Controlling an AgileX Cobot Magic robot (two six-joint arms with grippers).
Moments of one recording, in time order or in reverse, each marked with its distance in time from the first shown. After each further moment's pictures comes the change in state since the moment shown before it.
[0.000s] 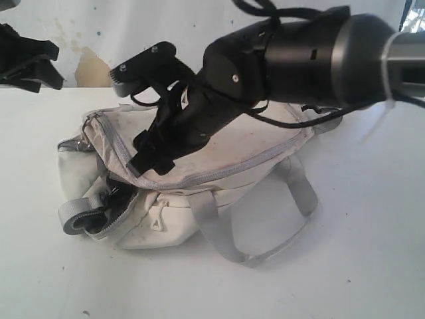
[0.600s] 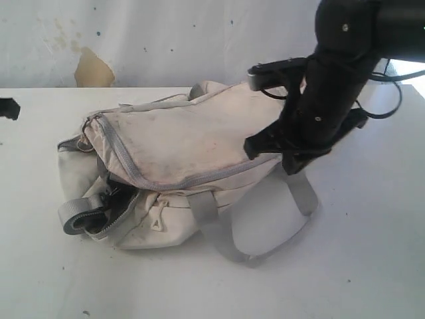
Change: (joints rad) left arm 0.002 -0.266 0.382 0.298 0.020 -0.275; right arm -0.340 -0.081 0.074 0.000 0.449 0.196
